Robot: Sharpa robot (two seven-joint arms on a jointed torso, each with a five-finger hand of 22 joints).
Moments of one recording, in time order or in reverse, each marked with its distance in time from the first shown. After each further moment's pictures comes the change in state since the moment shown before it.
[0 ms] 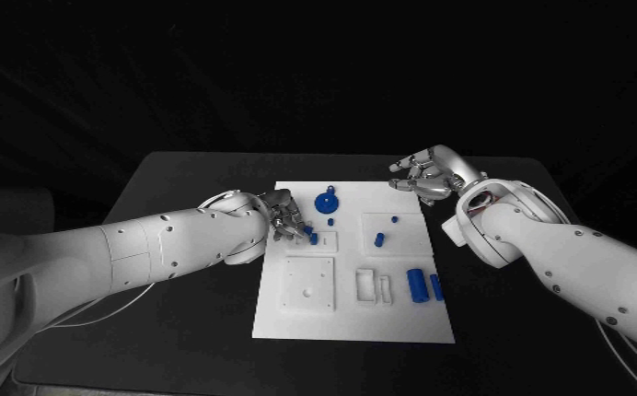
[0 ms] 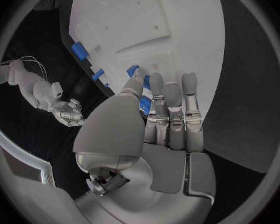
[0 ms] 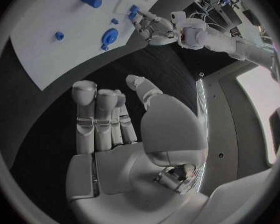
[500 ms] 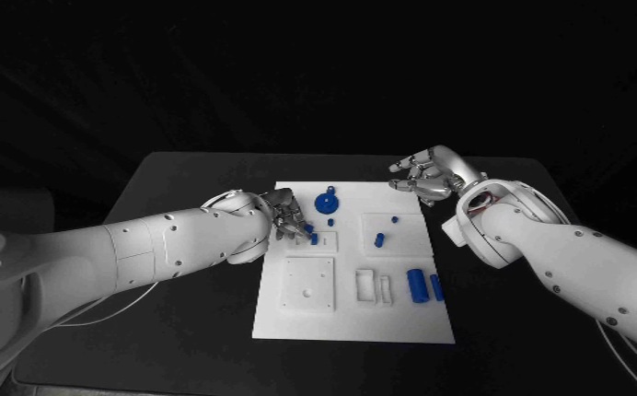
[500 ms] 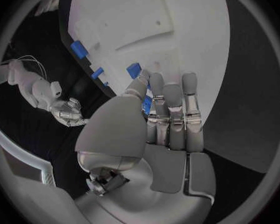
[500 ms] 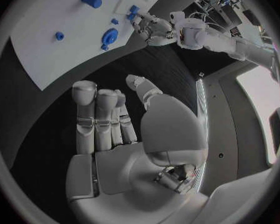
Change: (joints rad) left arm -0.001 0.015 0.001 -0.018 0.004 -0.007 0.003; left_hand 0.044 0.044 0.016 -0.029 0.000 -0.003 0.003 0.008 -0.003 0.000 0.000 0.016 0.009 0.000 0.000 0.012 0.001 0.000 0.000 0.000 0.000 0.000; right arm 0.000 0.000 0.000 0.000 0.000 0.001 0.000; right_hand 0.000 0.000 0.000 0.000 0.000 0.000 0.000 0.000 0.000 0.000 0.000 0.000 0.001 0.000 0.000 0.000 0.001 0.000 0.000 0.000 0.000 0.000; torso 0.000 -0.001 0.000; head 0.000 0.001
